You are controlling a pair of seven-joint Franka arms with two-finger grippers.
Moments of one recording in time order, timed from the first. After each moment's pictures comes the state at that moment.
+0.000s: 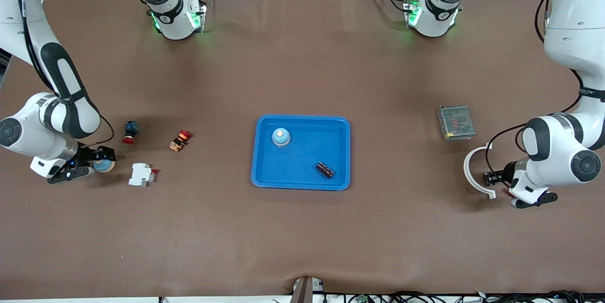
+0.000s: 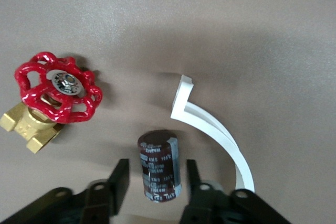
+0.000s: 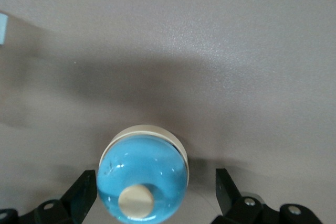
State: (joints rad) left arm 0.25 0.74 -0.12 -1.58 0.10 2.20 -0.11; right arm -0.33 0.62 0.00 -1.86 -0.03 2.43 -0.58
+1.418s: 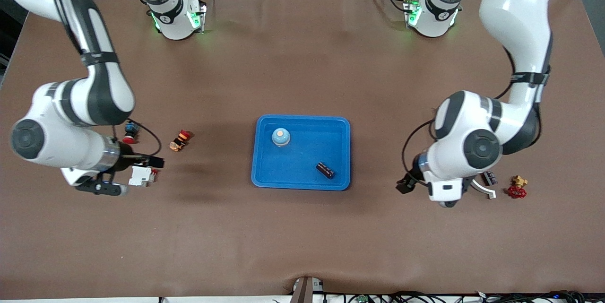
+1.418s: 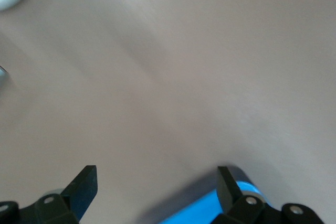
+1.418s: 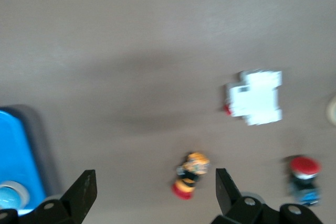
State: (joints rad) left arm -0.19 0.65 -0.20 -1.36 0.03 1.97 -1.25; right arm 0.08 0.45 0.05 -1.60 0.10 1.94 0.27
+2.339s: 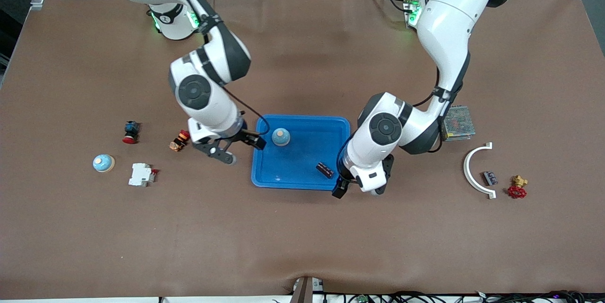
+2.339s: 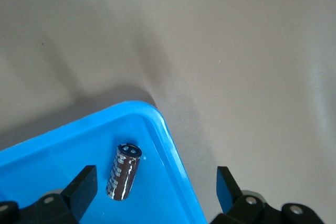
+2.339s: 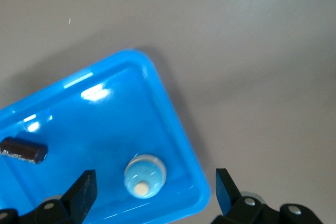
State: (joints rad) left arm -0.41 0.81 -0.18 -1.34 0.03 2.35 -1.70; right arm 0.52 0.47 0.05 -1.70 0.10 2.20 0.98
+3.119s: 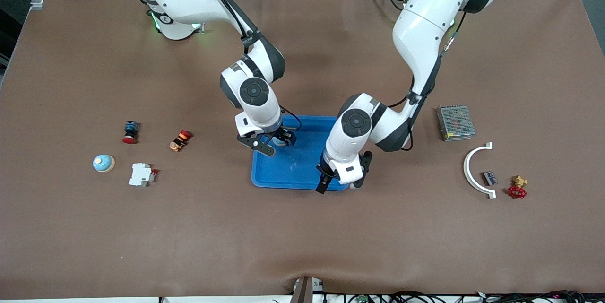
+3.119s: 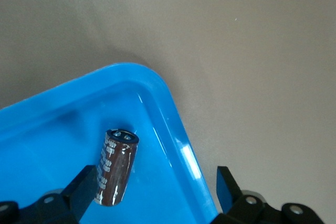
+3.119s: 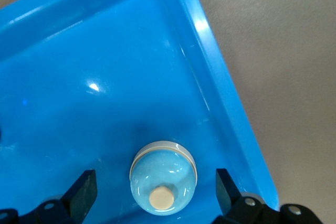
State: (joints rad) left arm -0.55 0.89 -0.09 -1.34 0.03 2.47 -1.75; right arm 0.65 0.64 0.04 -1.71 0.02 2.38 1.12
